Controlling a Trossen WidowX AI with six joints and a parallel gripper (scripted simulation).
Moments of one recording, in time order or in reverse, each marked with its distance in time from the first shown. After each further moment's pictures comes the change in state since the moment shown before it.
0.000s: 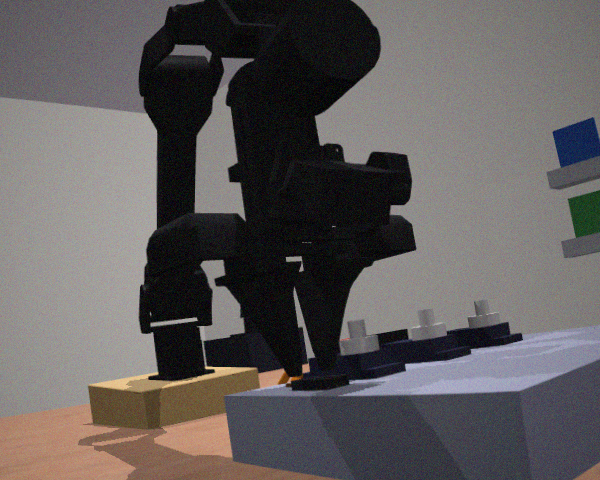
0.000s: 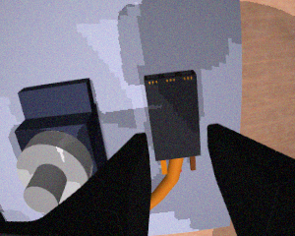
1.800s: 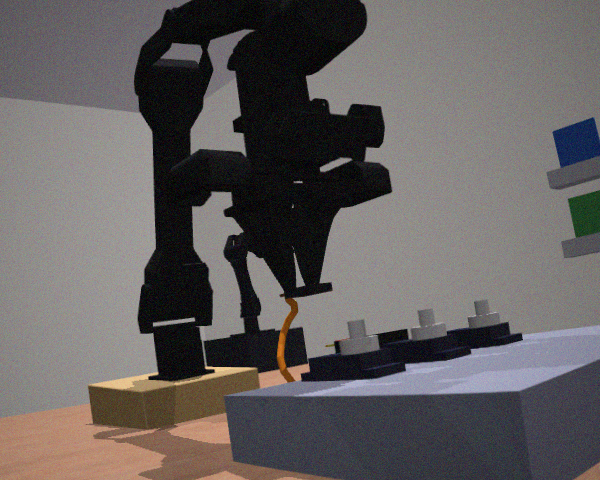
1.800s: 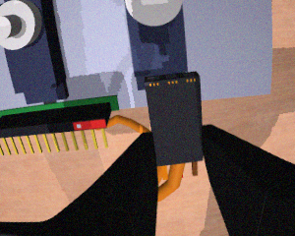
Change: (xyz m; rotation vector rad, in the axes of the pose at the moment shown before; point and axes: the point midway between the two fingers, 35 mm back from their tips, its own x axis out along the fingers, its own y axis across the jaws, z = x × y) arm -0.059 0.045 -0.052 0.005 0.018 0.010
